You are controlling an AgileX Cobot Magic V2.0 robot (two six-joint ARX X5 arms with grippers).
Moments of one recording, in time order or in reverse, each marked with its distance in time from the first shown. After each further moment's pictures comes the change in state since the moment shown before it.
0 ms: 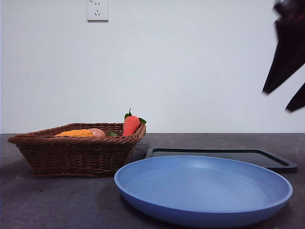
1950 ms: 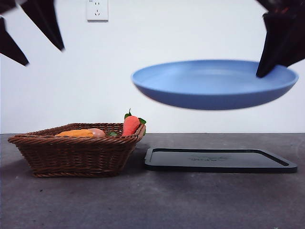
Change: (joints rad) left arm -0.291 0.559 0.357 0.142 -0.483 -0.018; right arm 0.025 0.086 0.246 -0.143 0.052 -0.011
